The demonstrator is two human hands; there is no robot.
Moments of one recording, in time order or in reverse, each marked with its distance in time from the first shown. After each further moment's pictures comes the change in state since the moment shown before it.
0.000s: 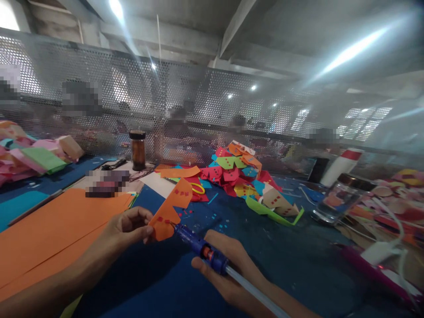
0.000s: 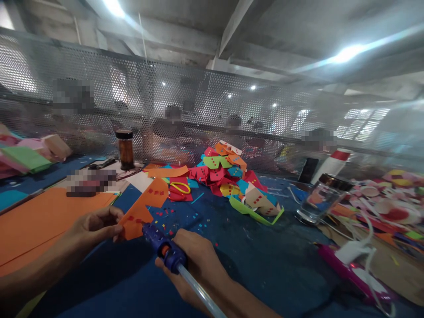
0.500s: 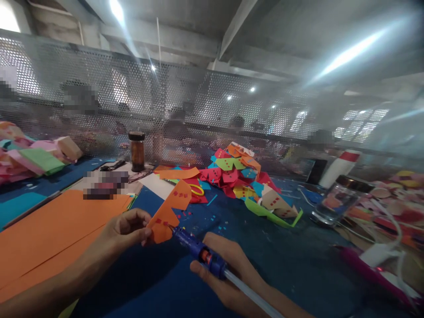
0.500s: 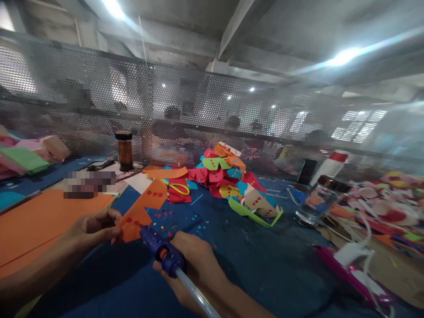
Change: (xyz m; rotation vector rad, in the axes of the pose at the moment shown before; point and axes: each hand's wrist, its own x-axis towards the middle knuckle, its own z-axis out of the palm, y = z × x) left_hand 0.000 -0.004 -0.002 -0.026 -0.009 -0.001; right_hand 0.000 -0.002 -0.001 0.000 -0.005 0.003
